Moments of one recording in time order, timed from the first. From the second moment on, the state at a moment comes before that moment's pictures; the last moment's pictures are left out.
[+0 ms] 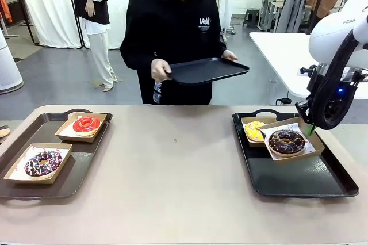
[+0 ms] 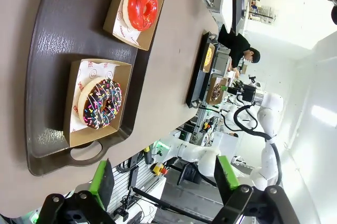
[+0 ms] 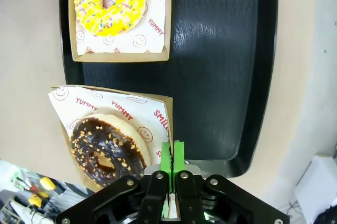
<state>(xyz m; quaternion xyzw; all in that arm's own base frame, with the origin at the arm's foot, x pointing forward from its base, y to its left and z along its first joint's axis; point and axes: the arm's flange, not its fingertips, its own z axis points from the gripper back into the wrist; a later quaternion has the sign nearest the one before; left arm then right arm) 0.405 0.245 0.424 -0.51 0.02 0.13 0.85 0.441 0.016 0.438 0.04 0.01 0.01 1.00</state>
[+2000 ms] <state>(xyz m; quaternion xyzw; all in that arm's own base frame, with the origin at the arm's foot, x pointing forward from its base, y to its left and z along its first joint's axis) 0.405 0.245 0.424 -0.51 0.02 0.13 0.85 0.432 -0.020 0.379 0.04 0.02 -0.03 1.00</state>
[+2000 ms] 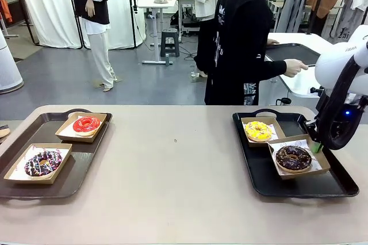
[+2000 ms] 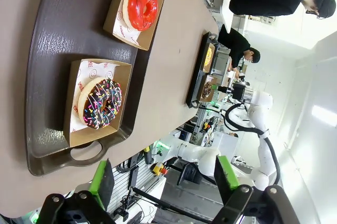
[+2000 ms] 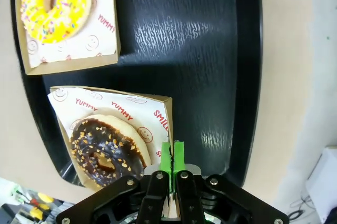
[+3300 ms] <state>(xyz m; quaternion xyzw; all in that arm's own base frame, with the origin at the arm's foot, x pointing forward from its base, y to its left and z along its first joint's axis) 0.405 0.245 0.424 -0.51 0.02 0.13 0.85 0.441 -0.012 0.359 0.05 0.00 0.00 1.00</state>
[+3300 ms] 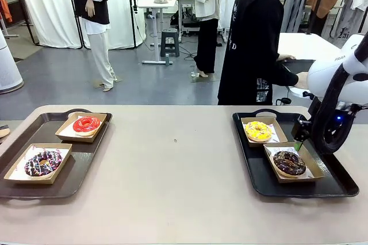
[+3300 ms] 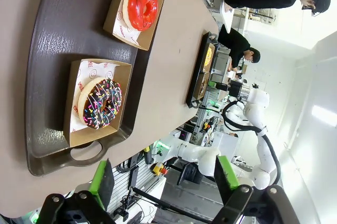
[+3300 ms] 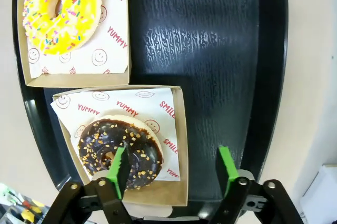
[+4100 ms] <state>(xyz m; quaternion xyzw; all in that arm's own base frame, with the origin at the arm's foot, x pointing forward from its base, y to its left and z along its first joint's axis) 0.405 0.245 0.424 -0.51 0.02 0.13 0.85 0.405 -0.071 0.480 0.21 -0.06 0.08 0.97</state>
